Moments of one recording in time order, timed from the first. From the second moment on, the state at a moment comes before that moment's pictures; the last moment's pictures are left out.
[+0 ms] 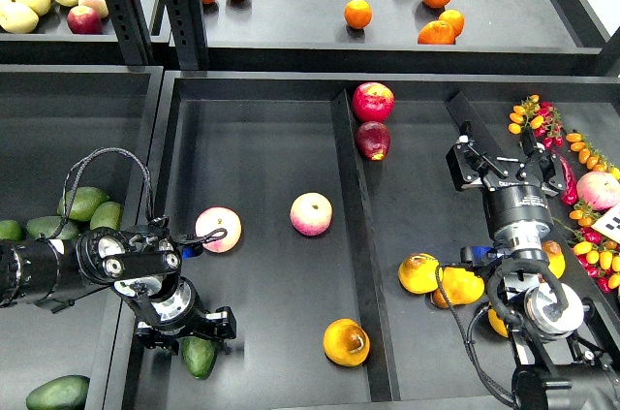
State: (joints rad) left arm -0.94 0.07 0.41 -0.72 0.43 -0.49 0.49; right arm 0.11 0.01 1.43 1.29 0.33 0.19 0.08
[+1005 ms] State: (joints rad) left arm -1.19 0.10 0.36 -0.72 0.22 -0.49 0.49; right arm 0.12 0.01 1.41 1.28 0.33 0.19 0.08
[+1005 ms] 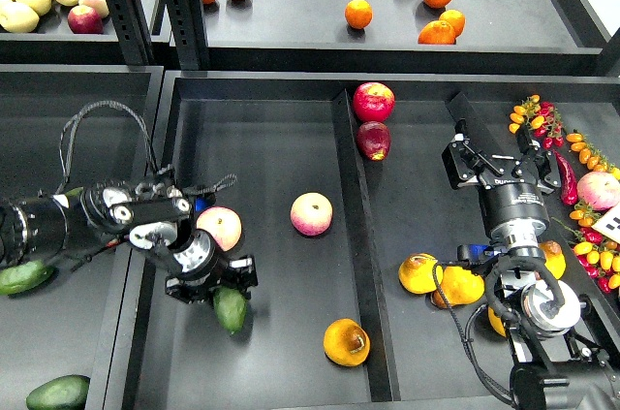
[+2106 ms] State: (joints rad) left arm -0.92 0.61 0.26 -0.81 0.33 -0.49 0.49; right arm 0.34 0.02 1.41 1.25 0.34 0.11 0.08
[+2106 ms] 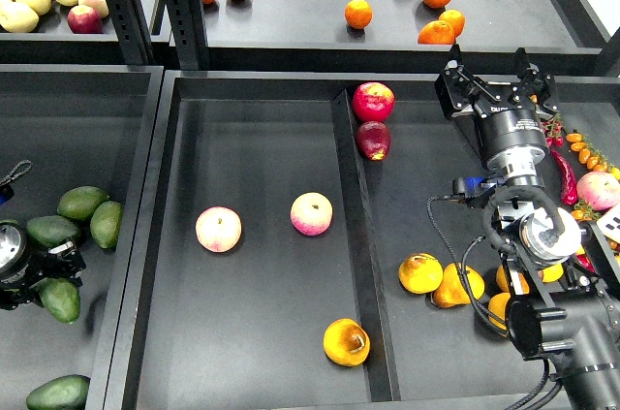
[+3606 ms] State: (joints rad) left arm -0.80 0.54 0.16 -0.68 0.52 -0.49 0.49; right arm 0.34 0.02 1.41 1.27 0.34 0.12 0.08
